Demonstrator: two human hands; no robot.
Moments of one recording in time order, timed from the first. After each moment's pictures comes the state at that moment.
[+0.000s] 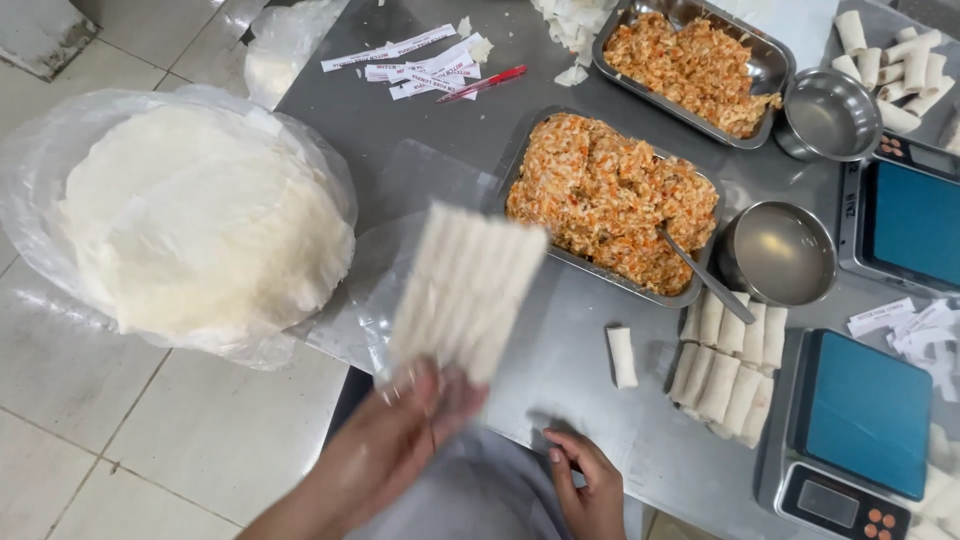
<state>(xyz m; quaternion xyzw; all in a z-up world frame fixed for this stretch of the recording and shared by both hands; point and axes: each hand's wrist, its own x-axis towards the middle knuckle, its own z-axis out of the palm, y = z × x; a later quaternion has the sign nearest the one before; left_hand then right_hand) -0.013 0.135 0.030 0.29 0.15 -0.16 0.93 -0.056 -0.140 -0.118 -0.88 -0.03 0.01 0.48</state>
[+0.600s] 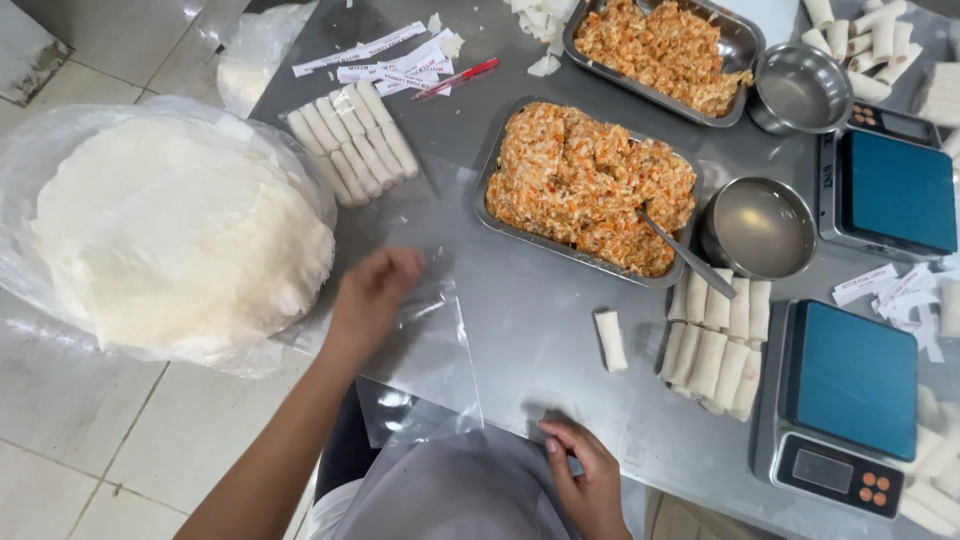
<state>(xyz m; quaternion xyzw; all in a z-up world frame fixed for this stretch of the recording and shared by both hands) 0.091 0.183 -0.046 0.62 0.15 0.03 0.77 -0.059 -0.139 -0.116 -0.87 -0.06 -0.02 0.49</state>
